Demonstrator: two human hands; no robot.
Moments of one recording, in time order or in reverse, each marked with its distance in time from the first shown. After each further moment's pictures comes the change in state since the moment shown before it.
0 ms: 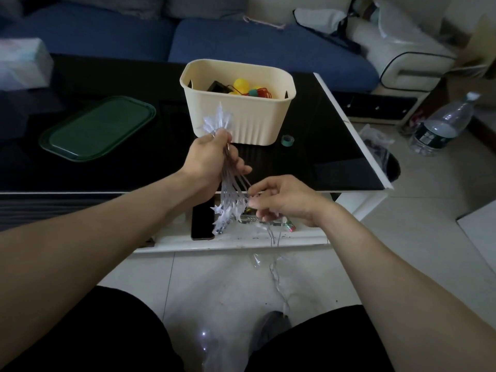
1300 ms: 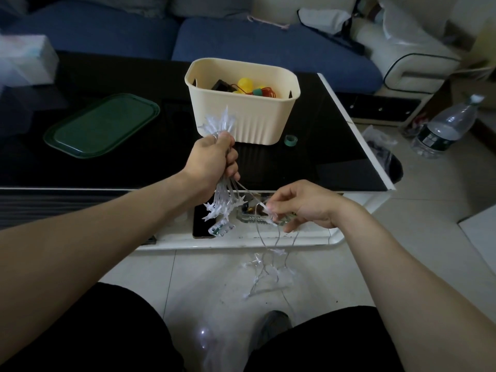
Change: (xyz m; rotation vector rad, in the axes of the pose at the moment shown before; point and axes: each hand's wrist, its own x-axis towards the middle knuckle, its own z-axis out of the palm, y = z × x) left_hand 0.000 -0.004 -0.010 0.152 -0.015 0.020; right_hand -0.008 0.009 -0.022 -0.066 -0.104 0.110
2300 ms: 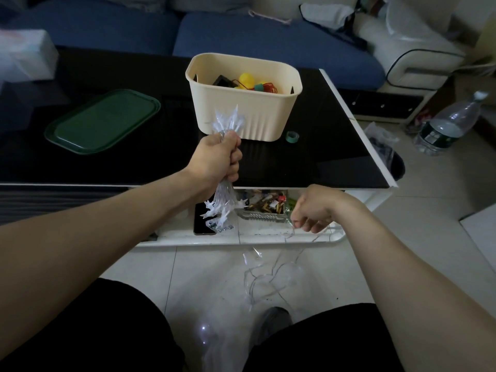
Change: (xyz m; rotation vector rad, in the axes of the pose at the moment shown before) left_hand -0.006 0.001 0.001 0.107 -0.051 -0.027; right_hand 0.008 0.009 -0.013 -0.415 0.138 0.366
